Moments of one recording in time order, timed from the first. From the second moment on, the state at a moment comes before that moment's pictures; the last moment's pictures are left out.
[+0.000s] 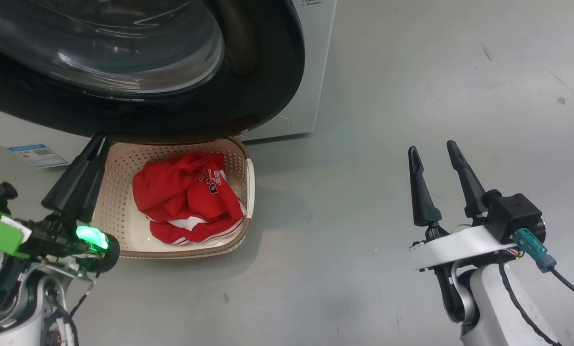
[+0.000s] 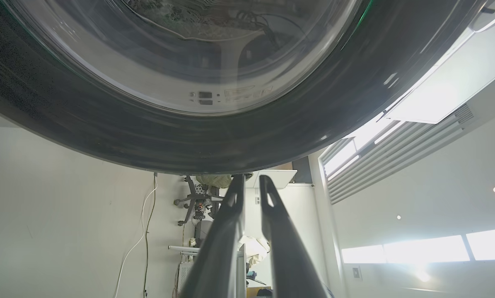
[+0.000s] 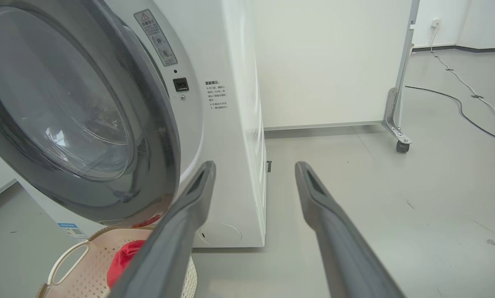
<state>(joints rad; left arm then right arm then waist) -0.29 0.03 0.19 0.08 -1.93 -0.12 0.68 -0.19 -0.05 0.24 0.12 0.32 0.03 -0.25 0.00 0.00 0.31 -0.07</state>
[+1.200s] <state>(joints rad) 0.00 0.12 0.13 -0.30 -0.91 -0.12 0.12 -0.09 -0.05 0.20 0.13 0.28 0.05 -0.25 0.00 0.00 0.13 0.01</state>
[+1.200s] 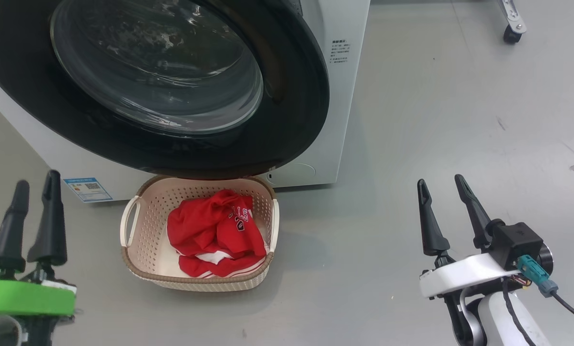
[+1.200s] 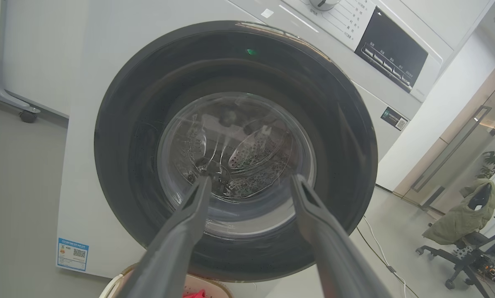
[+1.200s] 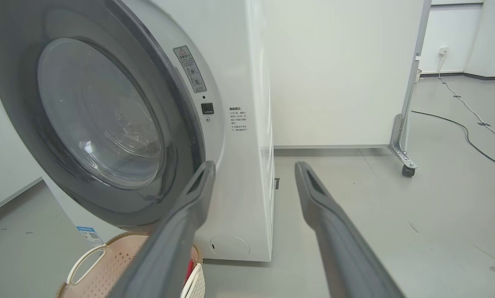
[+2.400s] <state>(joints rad) 0.22 0.11 -0.09 -0.14 -0.31 0.03 -0.11 0.02 -0.05 0.20 0.16 0.22 0.03 -0.25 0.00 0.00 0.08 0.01</state>
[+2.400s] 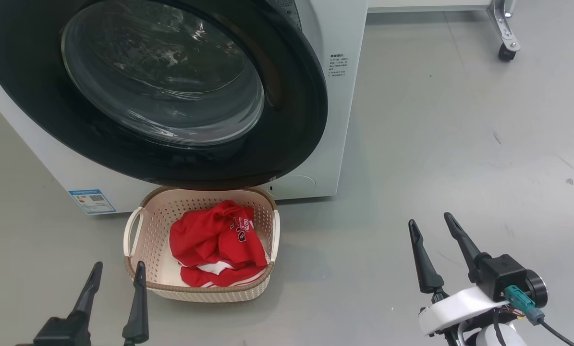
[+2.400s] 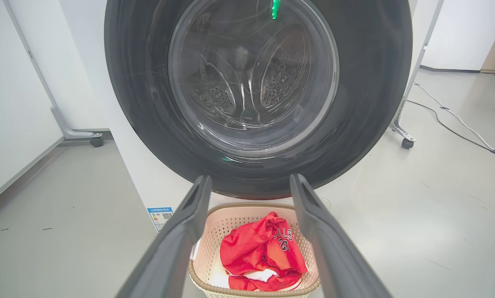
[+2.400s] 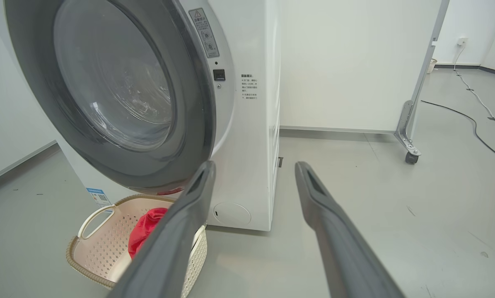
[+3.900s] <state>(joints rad) 0.18 0.09 -0.16 -0.11 -0.26 0.07 -0.14 -0.05 -0.06 0.21 0.17 0.23 0.06 -0.25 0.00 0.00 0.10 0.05</state>
